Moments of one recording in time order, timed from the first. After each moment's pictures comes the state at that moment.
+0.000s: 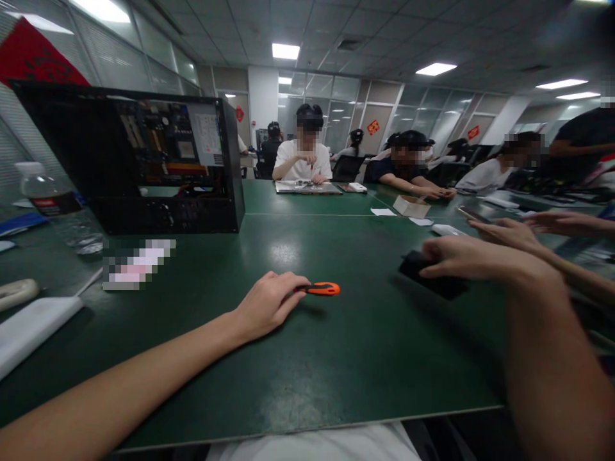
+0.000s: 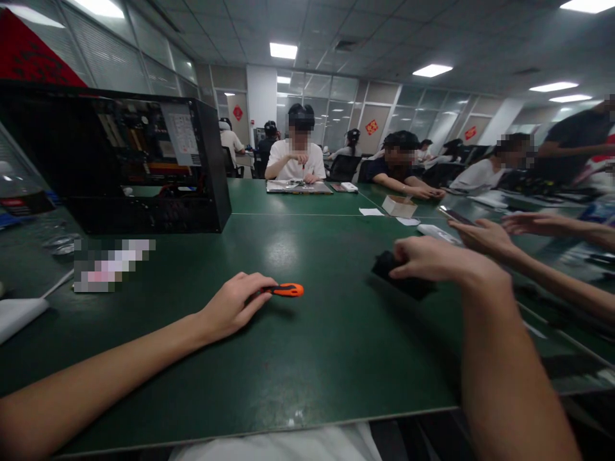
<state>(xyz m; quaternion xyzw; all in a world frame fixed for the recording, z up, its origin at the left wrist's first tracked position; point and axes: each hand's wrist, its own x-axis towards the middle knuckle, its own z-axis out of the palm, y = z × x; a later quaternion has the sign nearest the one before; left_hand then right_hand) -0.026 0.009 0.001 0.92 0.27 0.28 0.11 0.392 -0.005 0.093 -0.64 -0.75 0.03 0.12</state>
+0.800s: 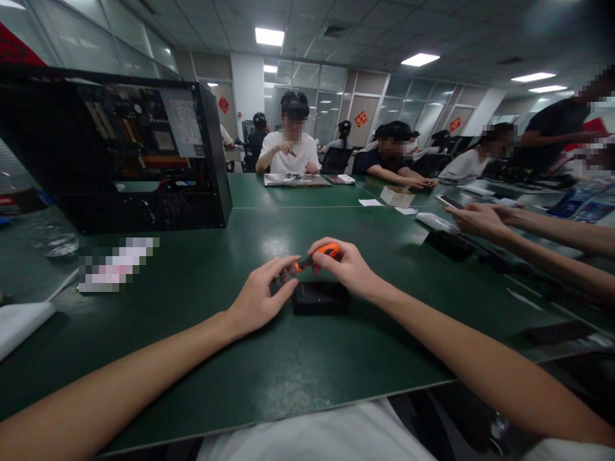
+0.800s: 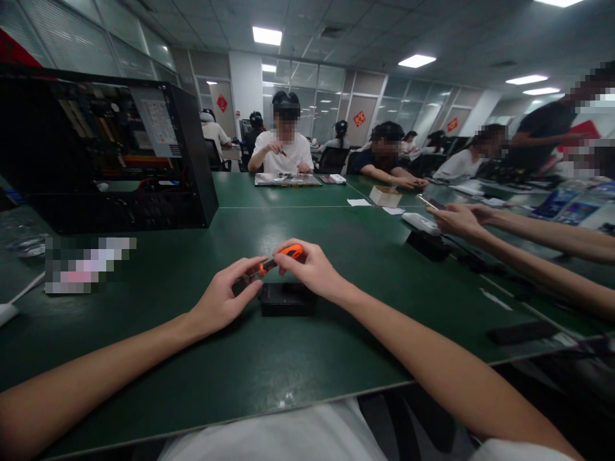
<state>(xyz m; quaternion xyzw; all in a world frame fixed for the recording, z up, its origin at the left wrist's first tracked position) -0.011 0.005 0.000 0.84 0.29 0.39 0.23 0.214 0.005 0.029 -0.37 -0.70 0.38 0.49</state>
